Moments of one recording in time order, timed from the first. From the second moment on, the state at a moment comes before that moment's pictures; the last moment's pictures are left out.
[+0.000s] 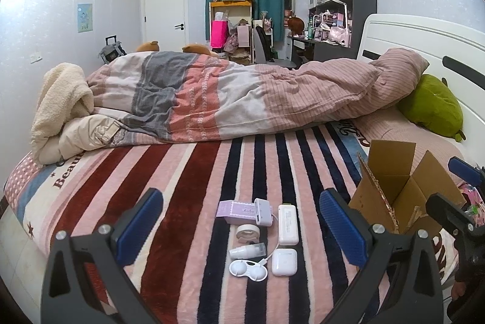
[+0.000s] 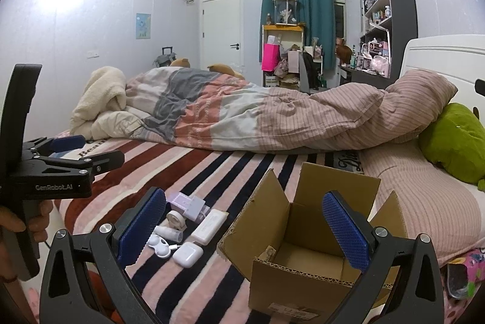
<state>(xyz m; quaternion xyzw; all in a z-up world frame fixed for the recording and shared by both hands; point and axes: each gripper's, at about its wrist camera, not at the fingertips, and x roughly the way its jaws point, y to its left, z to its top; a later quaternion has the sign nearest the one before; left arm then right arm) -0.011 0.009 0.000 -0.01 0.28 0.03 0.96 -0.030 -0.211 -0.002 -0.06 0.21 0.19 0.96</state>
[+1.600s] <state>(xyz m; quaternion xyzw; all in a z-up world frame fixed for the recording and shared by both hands) 0.001 0.053 -0.024 -0.04 0.29 0.02 0.95 -0.053 -0.158 -0.019 -0.10 0.17 0.27 0.94</state>
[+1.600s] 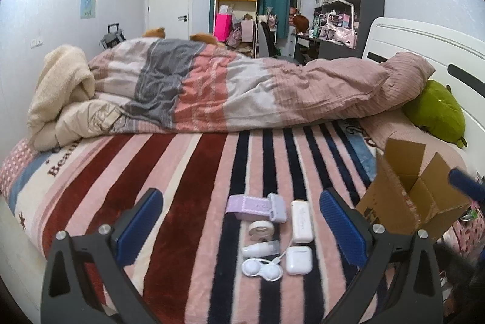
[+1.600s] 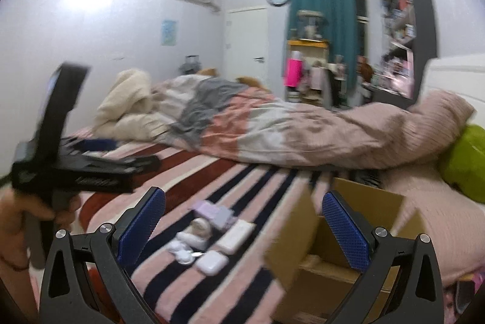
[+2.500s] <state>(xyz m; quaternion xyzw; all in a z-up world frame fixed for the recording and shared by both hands) 0.063 0.099 -0.136 -0.06 0.40 0.02 0.92 0.052 -0.095 -0.204 -0.06 0.42 0.28 0.86</state>
